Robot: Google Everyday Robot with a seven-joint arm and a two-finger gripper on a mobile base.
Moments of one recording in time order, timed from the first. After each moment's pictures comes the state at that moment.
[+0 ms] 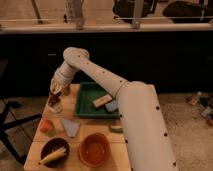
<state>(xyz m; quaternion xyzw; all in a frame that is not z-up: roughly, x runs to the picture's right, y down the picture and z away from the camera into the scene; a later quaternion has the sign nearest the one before) -0.283 -0.004 0.805 -0.20 -0.45 -0.30 0.82</state>
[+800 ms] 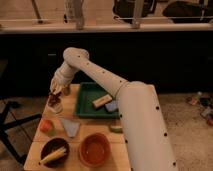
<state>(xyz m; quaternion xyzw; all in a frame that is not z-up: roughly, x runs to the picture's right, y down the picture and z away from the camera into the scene) -0.283 -0.002 0.806 -0.20 -0.45 -0.29 0.82</state>
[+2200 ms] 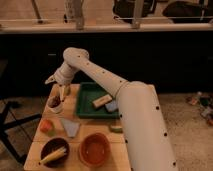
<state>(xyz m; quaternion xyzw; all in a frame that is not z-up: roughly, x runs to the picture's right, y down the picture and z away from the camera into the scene) -0.283 -0.002 0.806 -0.20 -0.45 -0.29 0.82</state>
